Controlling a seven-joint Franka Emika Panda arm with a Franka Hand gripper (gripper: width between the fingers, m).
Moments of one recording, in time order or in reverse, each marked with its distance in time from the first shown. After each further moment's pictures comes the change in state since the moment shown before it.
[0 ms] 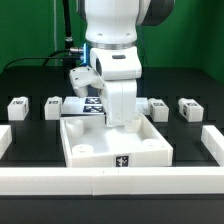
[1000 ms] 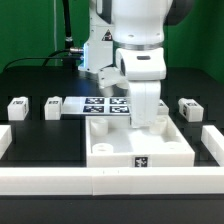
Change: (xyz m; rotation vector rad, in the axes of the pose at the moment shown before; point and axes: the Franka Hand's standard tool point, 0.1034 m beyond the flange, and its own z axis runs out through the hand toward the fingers) arm 0.059 0.020 0.000 -0.015 0.021 0.146
